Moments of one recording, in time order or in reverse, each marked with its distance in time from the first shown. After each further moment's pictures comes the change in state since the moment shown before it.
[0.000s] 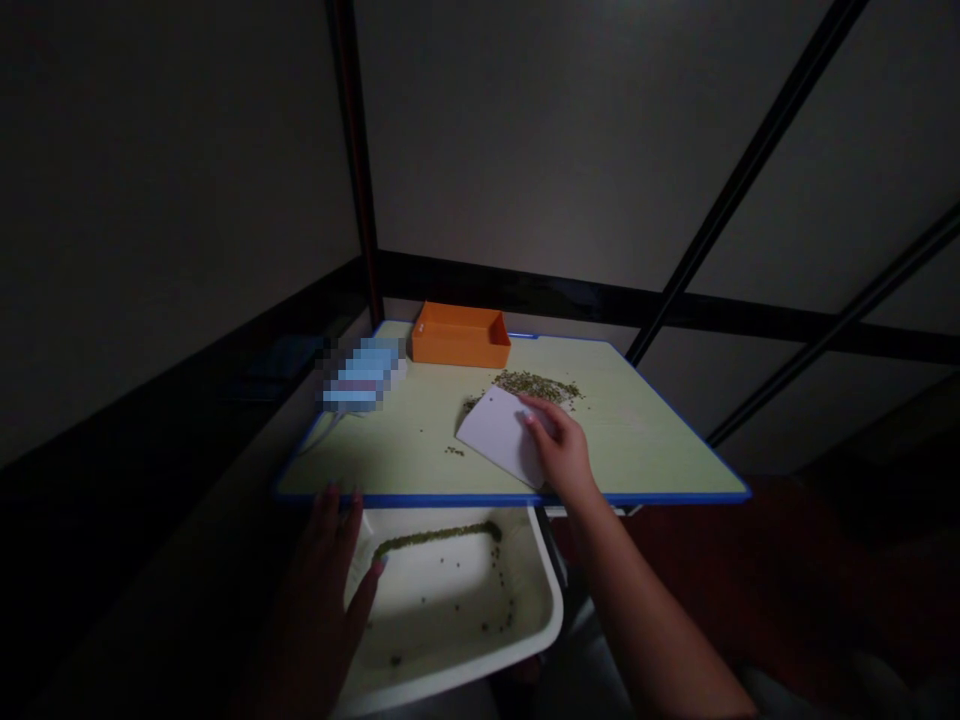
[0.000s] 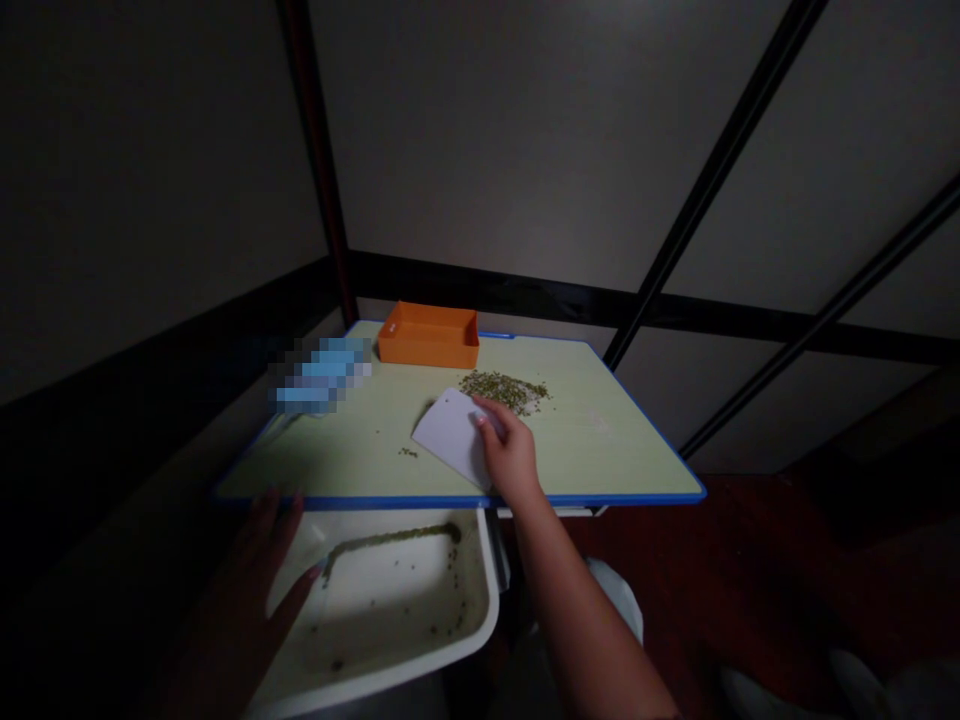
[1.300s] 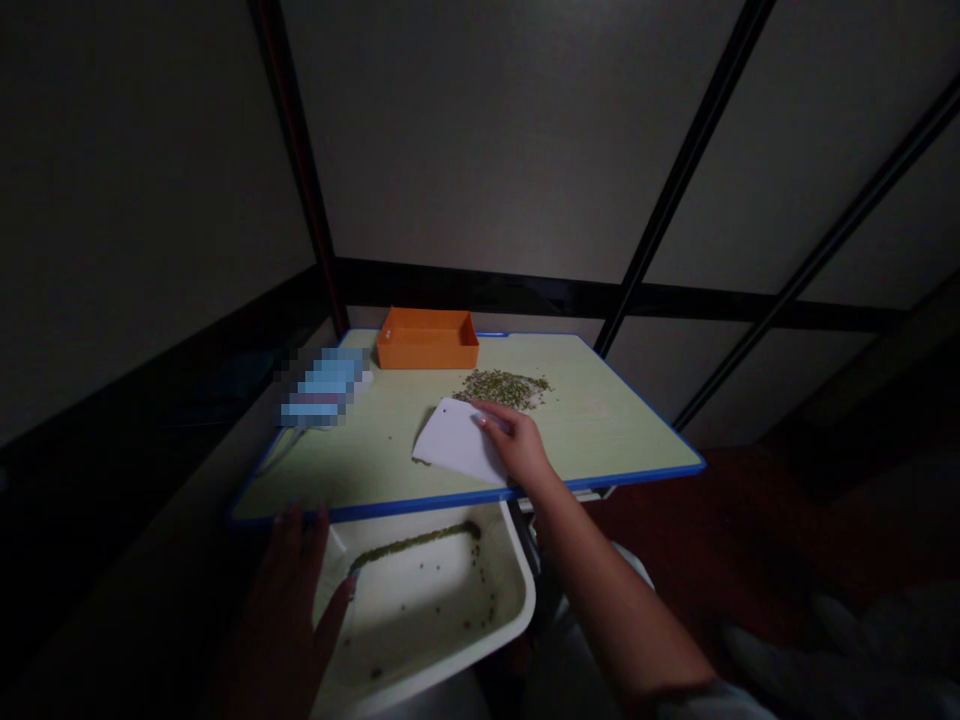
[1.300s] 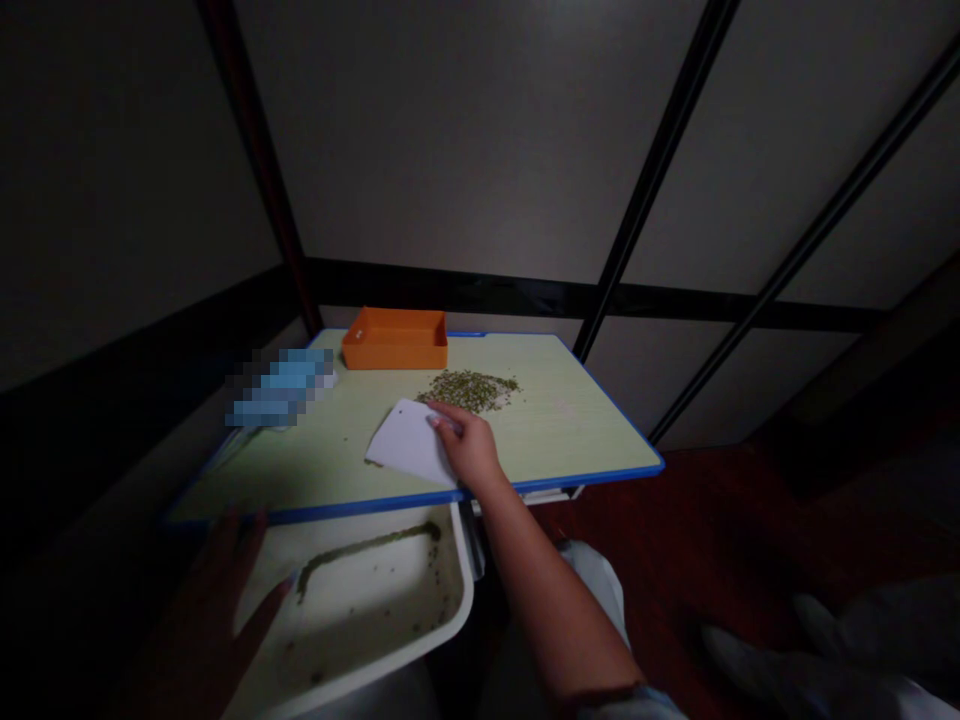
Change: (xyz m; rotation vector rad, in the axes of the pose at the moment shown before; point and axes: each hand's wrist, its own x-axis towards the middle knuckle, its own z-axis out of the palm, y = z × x) left_hand 0.007 -0.002 -0.003 -0.056 -0.120 -0.055; right_hand 0.005 0.012 0.010 0.025 -0.139 0.036
